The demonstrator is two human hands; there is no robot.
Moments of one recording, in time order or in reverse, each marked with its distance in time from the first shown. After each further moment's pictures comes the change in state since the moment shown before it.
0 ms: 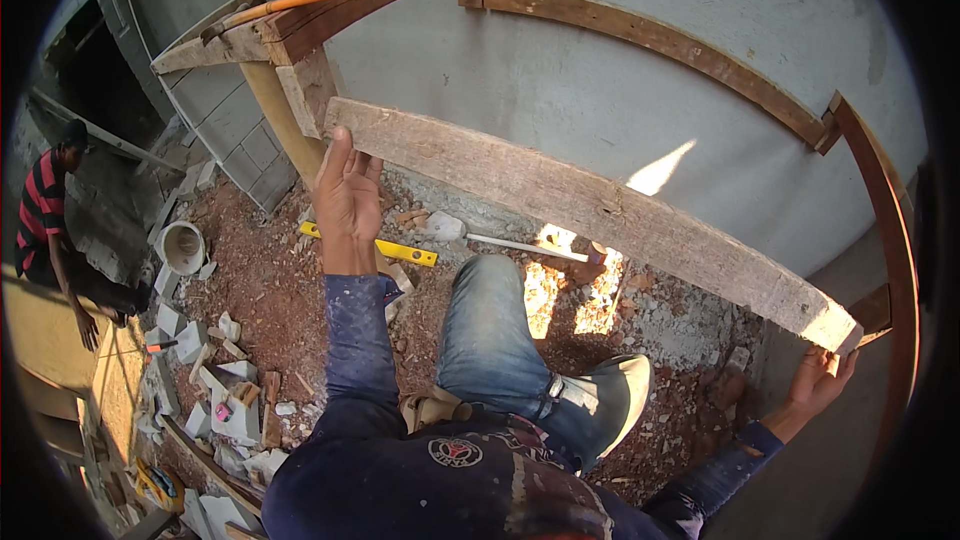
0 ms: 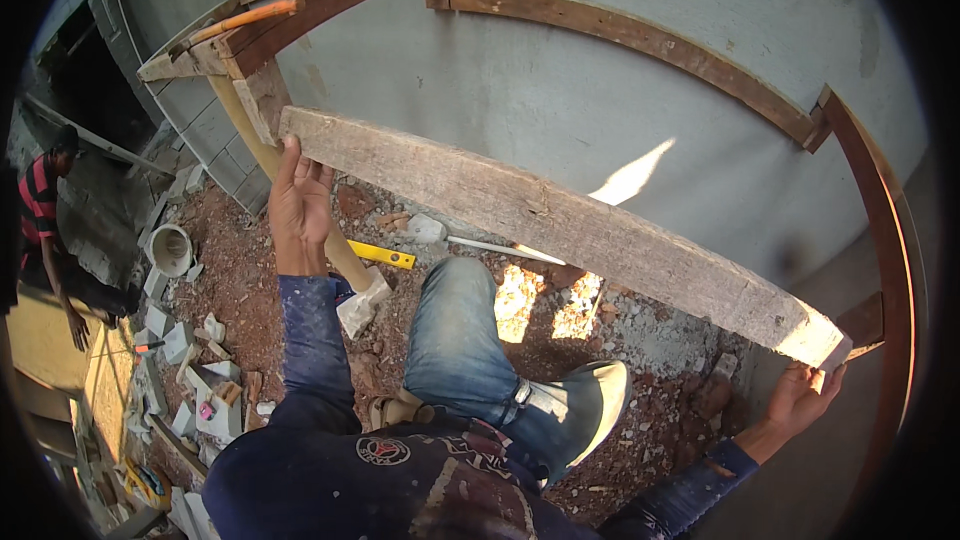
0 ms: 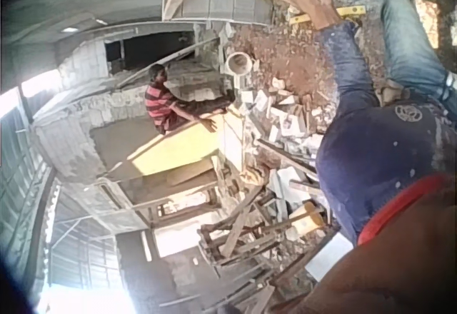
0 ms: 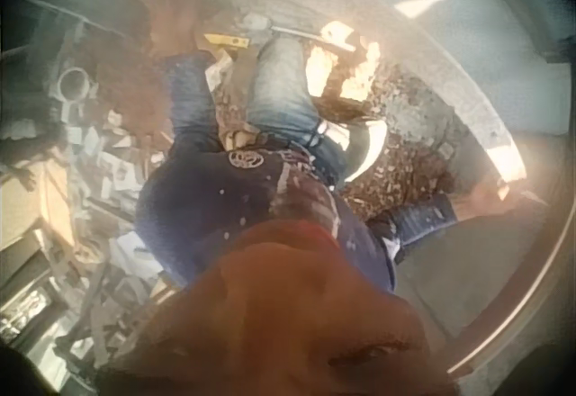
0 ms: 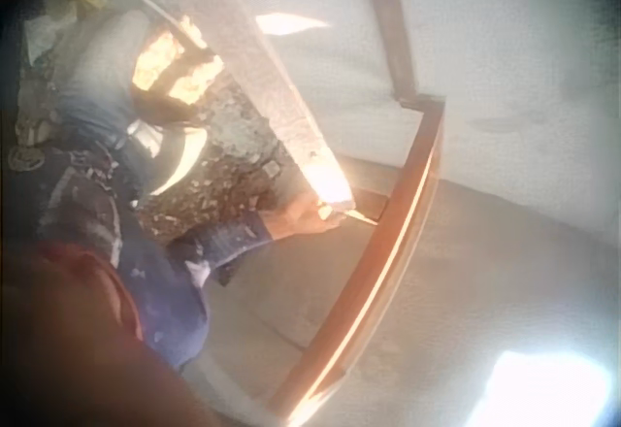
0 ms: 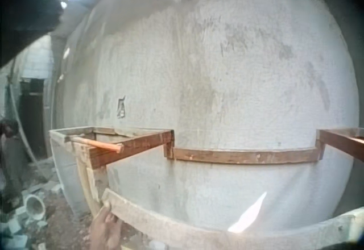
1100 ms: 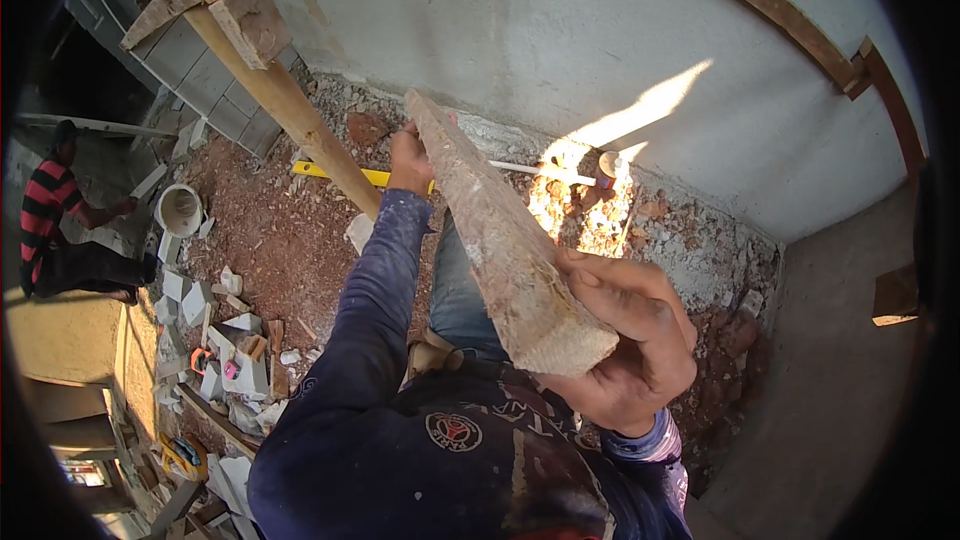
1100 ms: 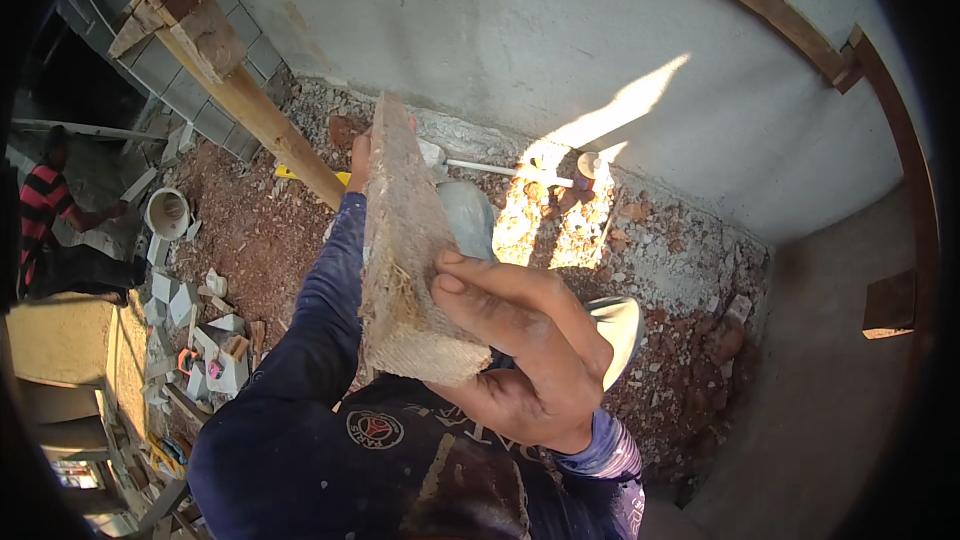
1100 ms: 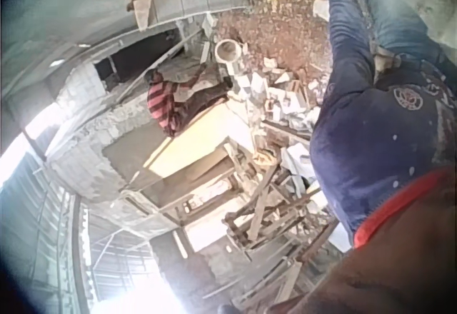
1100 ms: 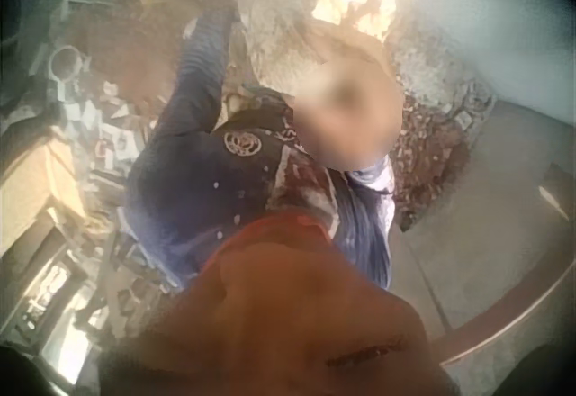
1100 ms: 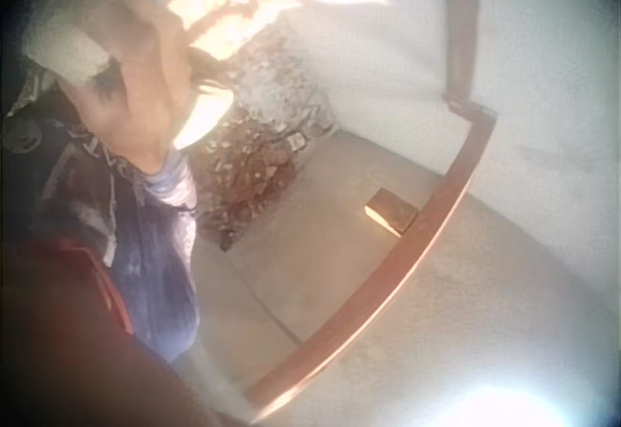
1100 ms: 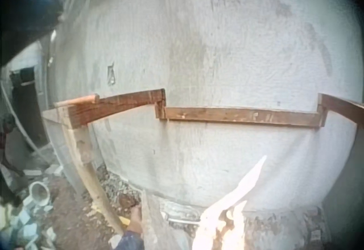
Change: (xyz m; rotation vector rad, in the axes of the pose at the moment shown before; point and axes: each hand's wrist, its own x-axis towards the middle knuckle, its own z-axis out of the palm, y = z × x) left_hand 0.000 -0.161 -0.094 -0.142 0.183 -0.659; right_hand -0.285 0.180 0.199 -0.609 -1.159 -0.249
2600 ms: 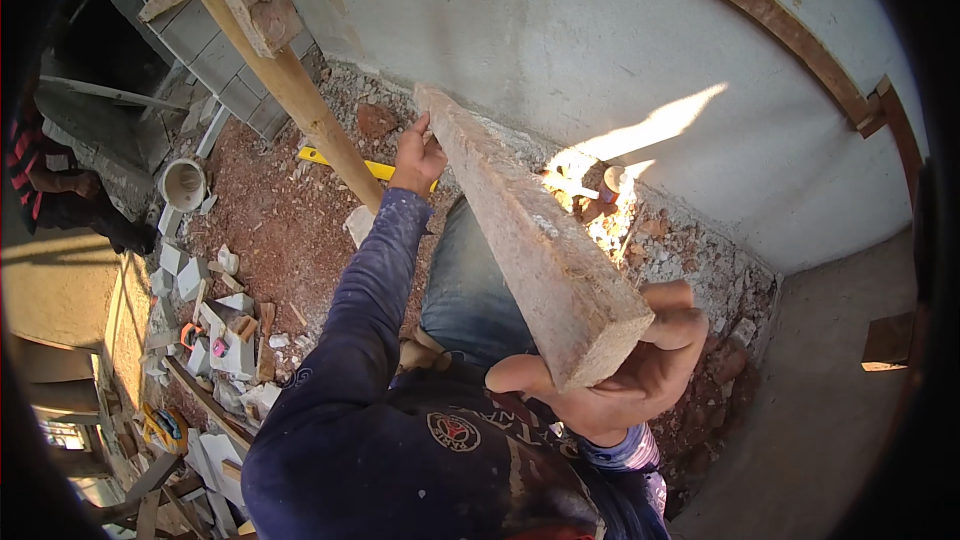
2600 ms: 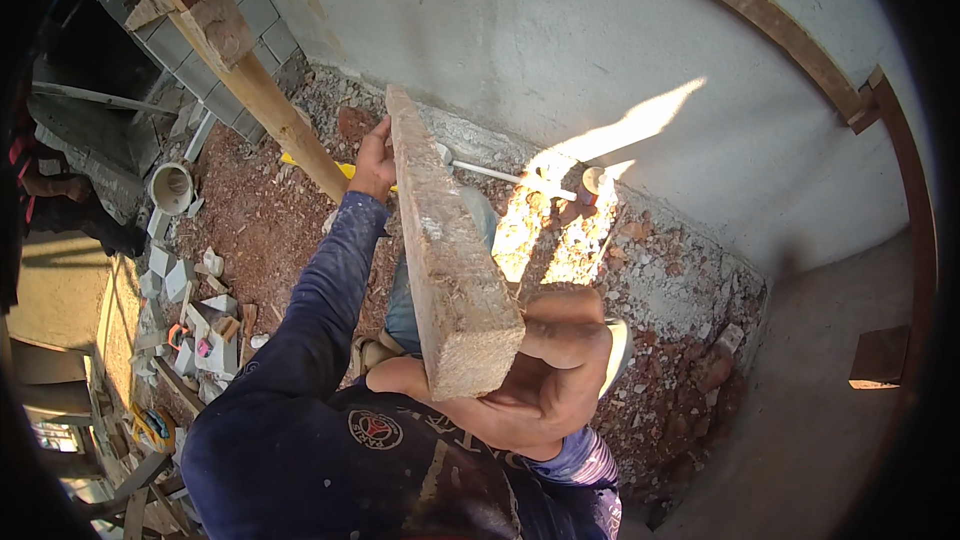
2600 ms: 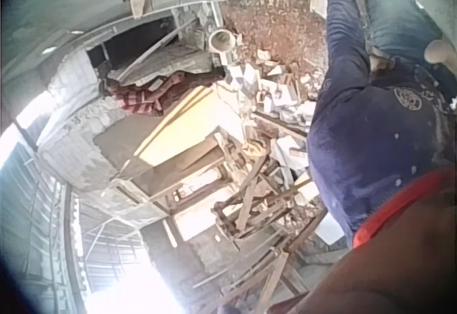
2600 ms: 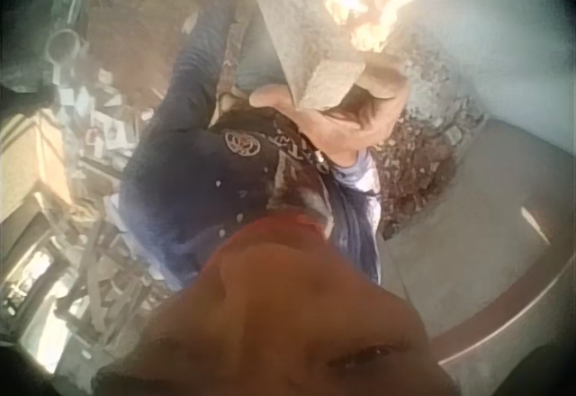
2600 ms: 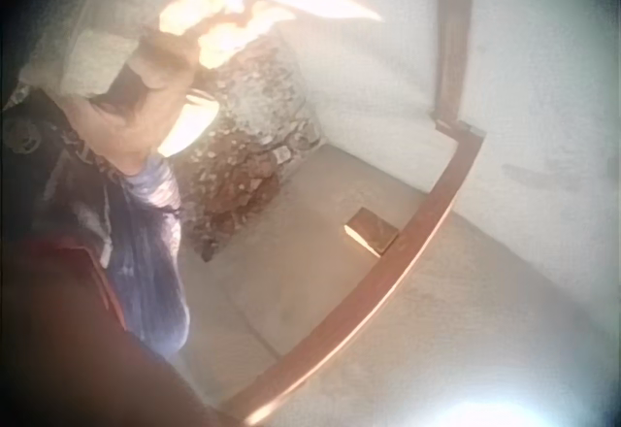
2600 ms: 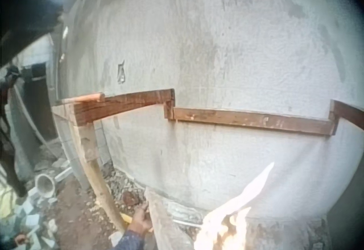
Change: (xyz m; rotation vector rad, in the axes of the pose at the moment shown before) left_hand 0.049 0.001 -0.041 -0.028 0.066 -0.045; right_hand -0.006 0.007 -0.004 -0.133 0.071 0.071
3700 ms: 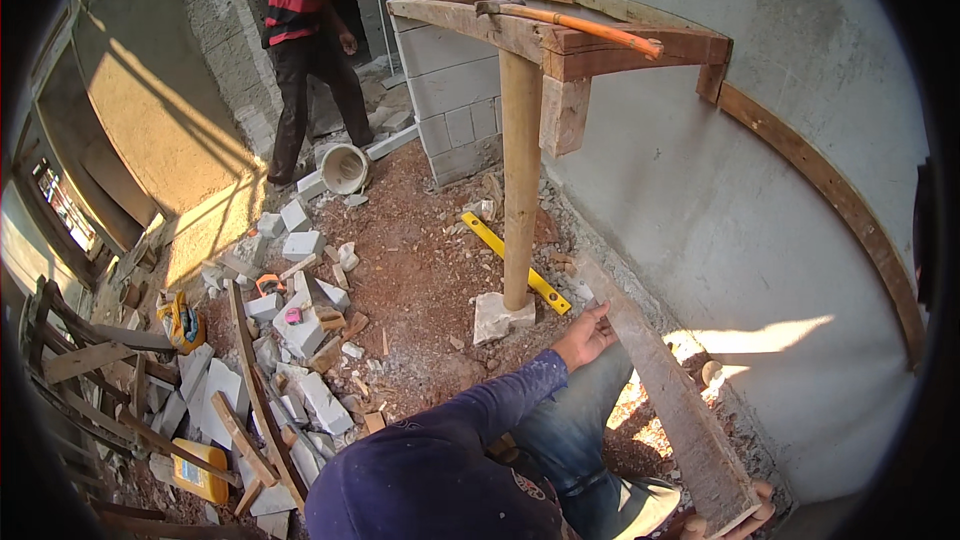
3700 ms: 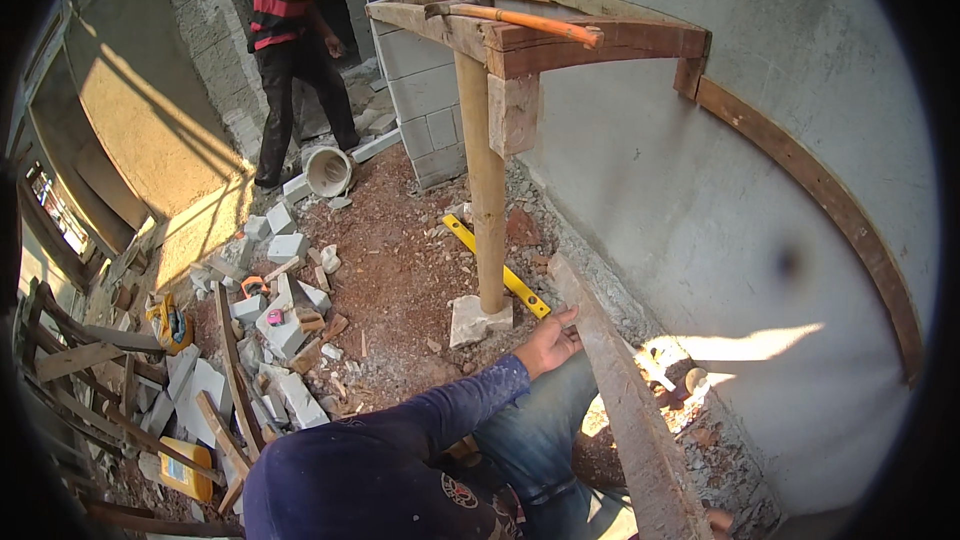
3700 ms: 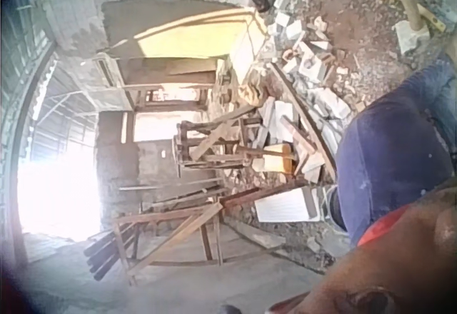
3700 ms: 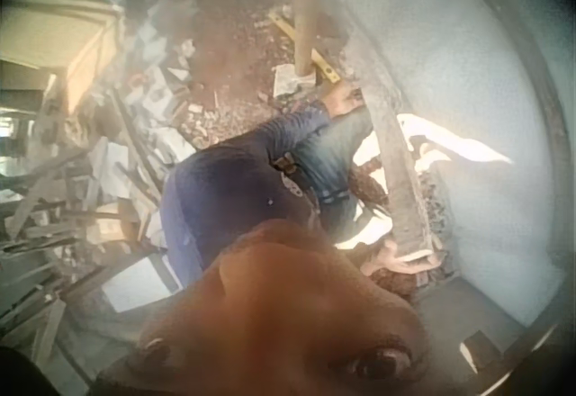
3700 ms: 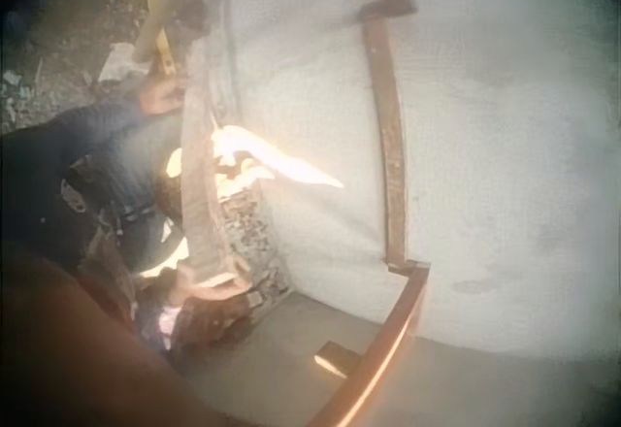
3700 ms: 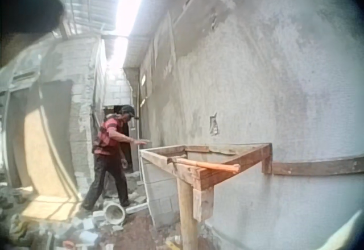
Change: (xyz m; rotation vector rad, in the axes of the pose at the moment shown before) left_hand -0.056 -0.085 -0.040 -0.139 -0.038 0.017; right_hand -0.046 0.068 -0.067 -0.095 0.323 -0.128
